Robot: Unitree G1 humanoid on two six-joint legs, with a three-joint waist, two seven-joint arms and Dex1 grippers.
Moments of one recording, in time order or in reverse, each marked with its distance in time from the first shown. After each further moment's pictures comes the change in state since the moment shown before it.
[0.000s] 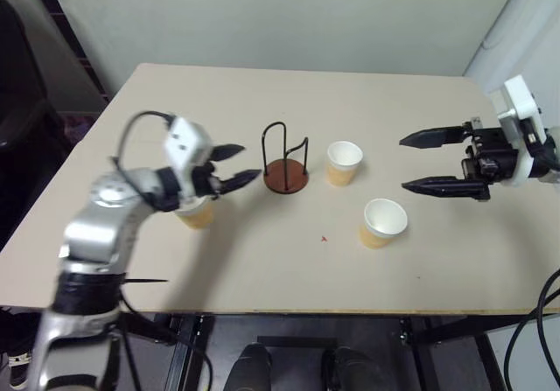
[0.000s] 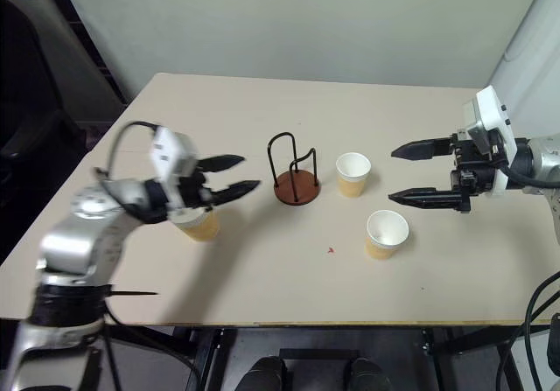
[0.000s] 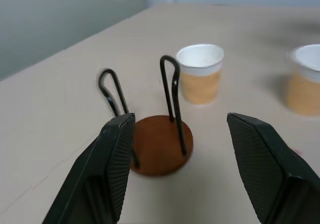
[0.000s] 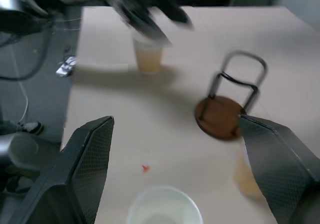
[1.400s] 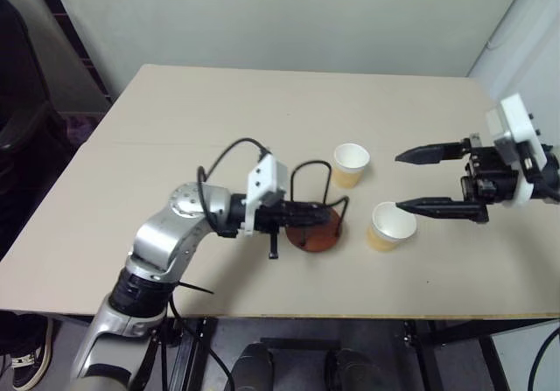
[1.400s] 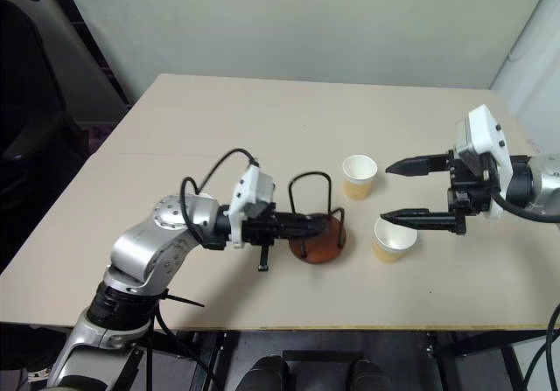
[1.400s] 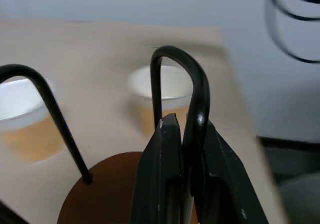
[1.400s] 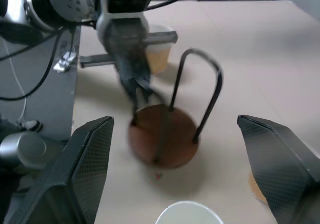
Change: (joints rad) left arm -0.022 -0.099 -0.240 -0.184 -0.090 0.086 -0.311; right arm 0.193 -0.114 -0.025 -0.200 0.062 0.046 -0.105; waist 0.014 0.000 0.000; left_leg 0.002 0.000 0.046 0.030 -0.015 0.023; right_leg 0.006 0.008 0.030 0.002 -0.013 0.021
